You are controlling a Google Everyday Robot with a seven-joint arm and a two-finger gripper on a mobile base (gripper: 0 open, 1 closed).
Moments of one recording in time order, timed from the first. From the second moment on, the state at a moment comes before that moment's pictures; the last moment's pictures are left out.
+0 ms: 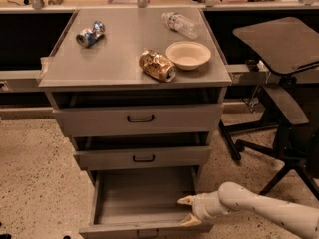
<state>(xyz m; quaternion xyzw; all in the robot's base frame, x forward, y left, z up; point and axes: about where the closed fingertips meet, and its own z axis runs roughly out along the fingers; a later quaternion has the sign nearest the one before) 0.455 -0.121 0.303 -0.65 0.67 0.20 0.28</state>
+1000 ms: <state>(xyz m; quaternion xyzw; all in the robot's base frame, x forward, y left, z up) 0.433 -0.108 0.210 -0.64 0.69 0.25 0.25</state>
